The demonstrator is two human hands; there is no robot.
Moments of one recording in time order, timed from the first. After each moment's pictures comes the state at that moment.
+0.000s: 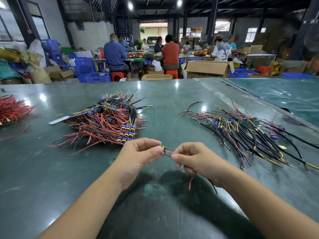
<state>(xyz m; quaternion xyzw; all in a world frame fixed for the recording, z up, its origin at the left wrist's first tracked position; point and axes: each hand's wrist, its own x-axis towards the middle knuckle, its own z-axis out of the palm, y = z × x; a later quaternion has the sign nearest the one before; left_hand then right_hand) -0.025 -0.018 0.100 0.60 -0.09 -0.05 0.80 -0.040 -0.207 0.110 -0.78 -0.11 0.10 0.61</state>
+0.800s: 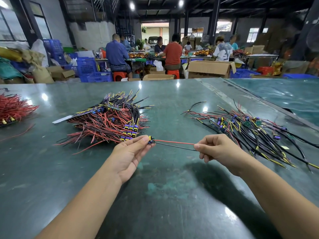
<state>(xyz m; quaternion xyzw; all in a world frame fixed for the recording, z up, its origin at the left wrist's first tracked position) -0.010 -0.001 0.104 0.46 0.07 -0.04 0.88 -0.023 -0.248 0.114 -0.78 -0.05 0.02 0.62</state>
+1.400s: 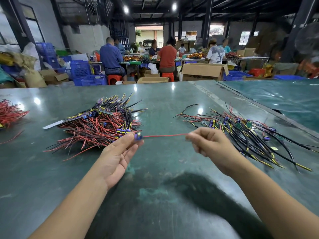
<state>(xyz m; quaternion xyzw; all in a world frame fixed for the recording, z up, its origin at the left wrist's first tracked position) -0.006 0.005 0.104 0.44 0.03 -0.03 0.90 -0.027 -0.244 0.125 -0.75 -0.13 -0.11 0.64</state>
